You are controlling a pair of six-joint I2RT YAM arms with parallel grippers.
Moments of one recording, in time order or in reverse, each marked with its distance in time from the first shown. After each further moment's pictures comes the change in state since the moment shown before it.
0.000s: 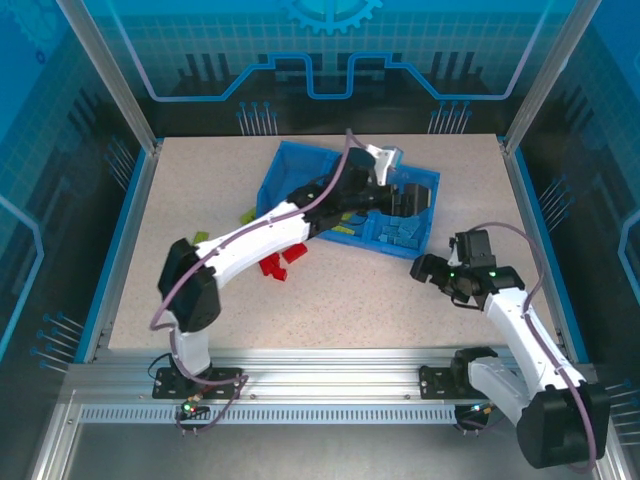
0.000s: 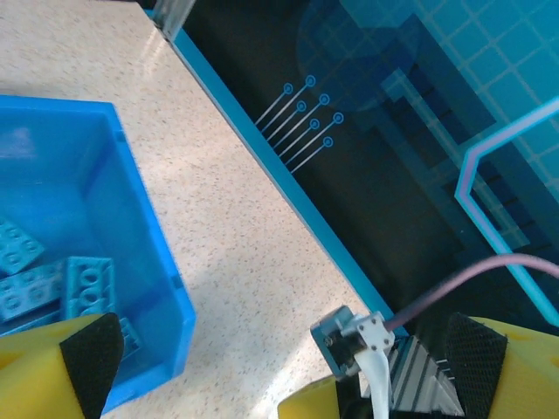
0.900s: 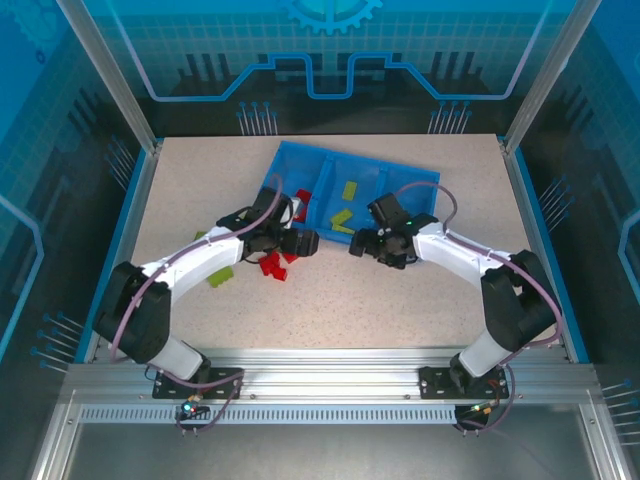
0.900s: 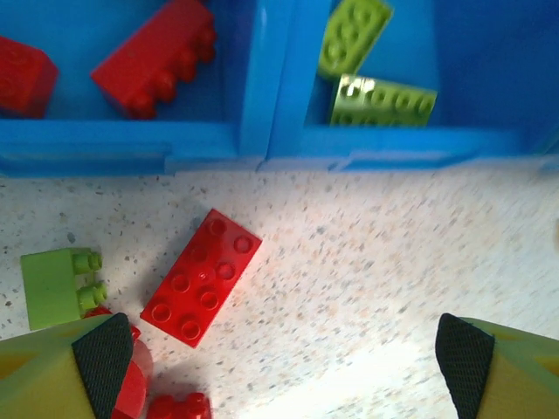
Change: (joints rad) left arm 0.314 -0.303 -0.642 -0.264 -0.148 0.324; right arm 0.381 0.661 0.395 0.140 0.127 0.225
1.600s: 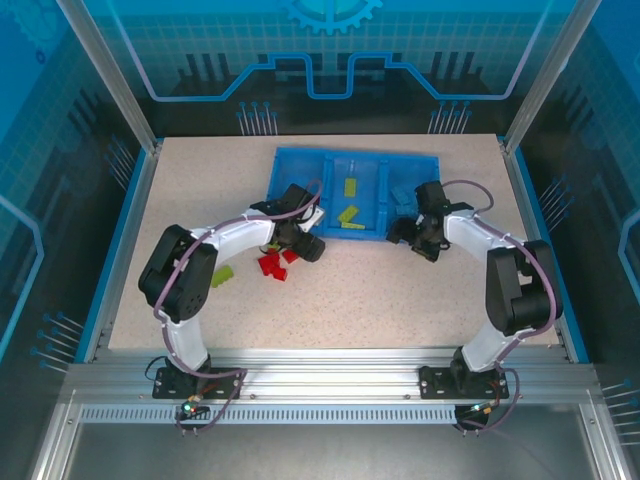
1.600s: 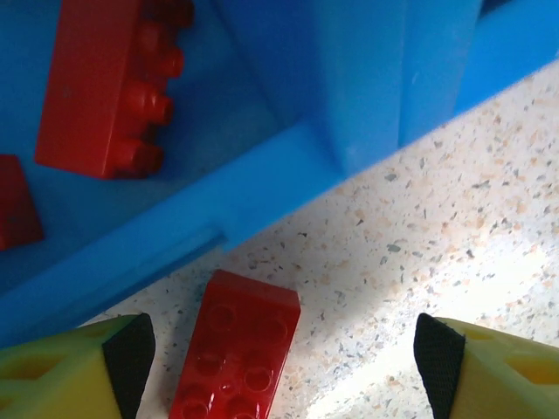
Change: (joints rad) left arm -0.023 0.306 0.195 -0.077 -0.076 0.303; right arm -0.329 0.069 0.008 -0.015 -0.104 -0.146
